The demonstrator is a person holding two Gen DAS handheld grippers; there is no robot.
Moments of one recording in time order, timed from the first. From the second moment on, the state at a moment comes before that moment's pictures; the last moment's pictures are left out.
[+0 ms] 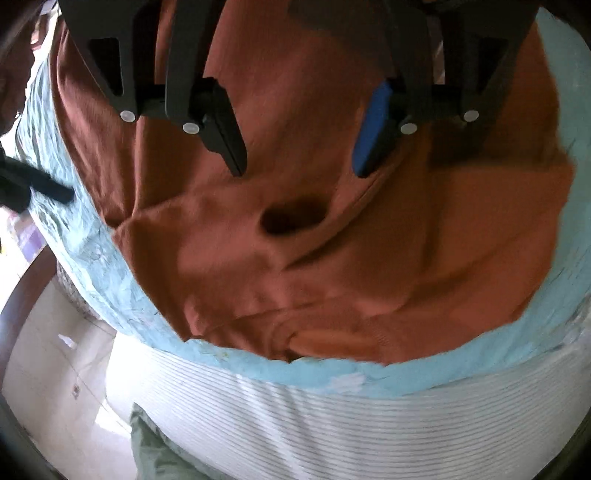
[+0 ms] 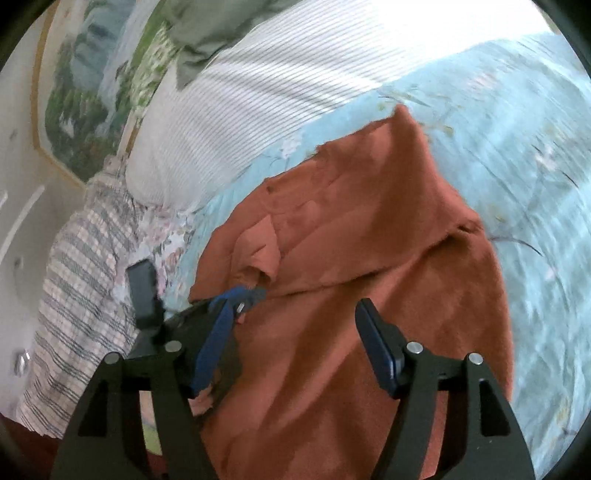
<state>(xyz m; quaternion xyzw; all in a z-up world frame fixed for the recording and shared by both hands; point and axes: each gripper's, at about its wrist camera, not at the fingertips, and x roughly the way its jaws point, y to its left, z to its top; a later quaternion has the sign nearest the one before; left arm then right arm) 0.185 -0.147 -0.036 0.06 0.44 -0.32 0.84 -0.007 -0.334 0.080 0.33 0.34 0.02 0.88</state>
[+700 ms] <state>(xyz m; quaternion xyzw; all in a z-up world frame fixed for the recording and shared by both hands) 0.264 0.014 -0.063 -0.02 0.46 -0.06 0.89 0.126 -0.155 0.033 -0.29 0.36 0.09 0.88</state>
